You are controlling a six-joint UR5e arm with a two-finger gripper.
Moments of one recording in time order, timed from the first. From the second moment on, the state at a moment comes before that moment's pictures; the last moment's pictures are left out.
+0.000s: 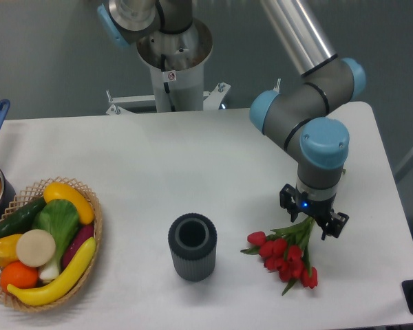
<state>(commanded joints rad) 2.70 -2.05 -1.49 -0.89 1.48 1.30</state>
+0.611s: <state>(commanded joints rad) 2.85 -1.95 -1.43 -1.17 1.43 1.67</state>
